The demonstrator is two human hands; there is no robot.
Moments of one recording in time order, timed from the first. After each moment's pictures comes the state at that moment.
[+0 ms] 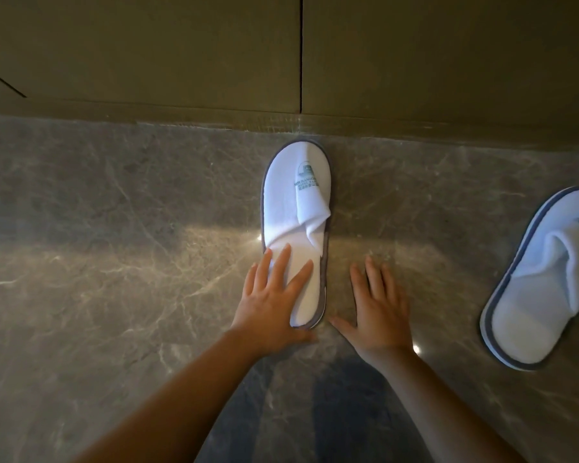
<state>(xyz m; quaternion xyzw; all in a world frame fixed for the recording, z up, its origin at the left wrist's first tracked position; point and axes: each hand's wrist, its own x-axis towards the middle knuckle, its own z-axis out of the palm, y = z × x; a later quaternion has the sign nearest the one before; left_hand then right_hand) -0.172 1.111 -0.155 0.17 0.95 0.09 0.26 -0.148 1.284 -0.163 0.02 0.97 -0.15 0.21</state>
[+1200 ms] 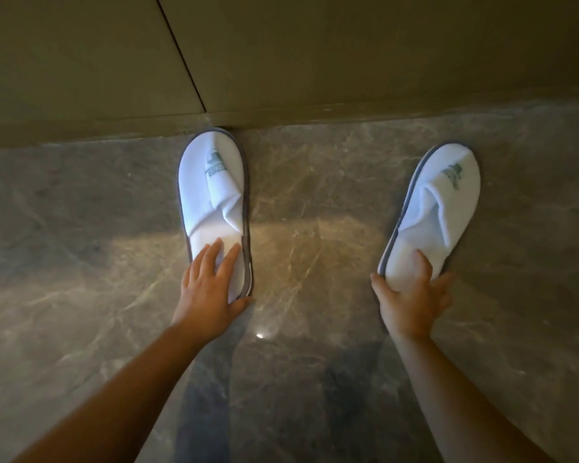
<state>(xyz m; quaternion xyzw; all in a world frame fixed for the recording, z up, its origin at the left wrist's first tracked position) -0.176 1.123 -0.141 0.12 0.95 0.16 0.22 -0.113 1.378 -0.149 0.45 0.84 -0.29 0.00</state>
